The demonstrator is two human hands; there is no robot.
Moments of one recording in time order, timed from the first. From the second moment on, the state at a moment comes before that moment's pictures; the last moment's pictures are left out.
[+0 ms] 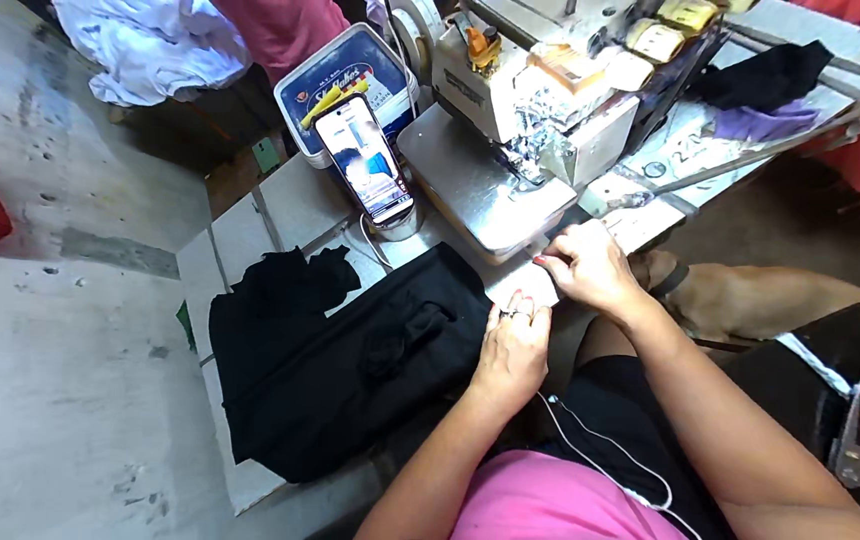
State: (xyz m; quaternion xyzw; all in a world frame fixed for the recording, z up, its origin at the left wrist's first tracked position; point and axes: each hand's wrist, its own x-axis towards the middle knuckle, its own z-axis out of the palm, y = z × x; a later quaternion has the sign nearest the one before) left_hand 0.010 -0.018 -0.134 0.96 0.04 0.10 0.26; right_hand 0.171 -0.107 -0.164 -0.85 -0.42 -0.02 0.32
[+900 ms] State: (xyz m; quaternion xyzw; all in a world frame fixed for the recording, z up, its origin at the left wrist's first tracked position) left_hand 0.008 -0.017 -0.138 0.96 0.04 0.11 0.27; right_hand 0.196 -0.127 -0.113 -0.90 -0.28 -0.01 0.34
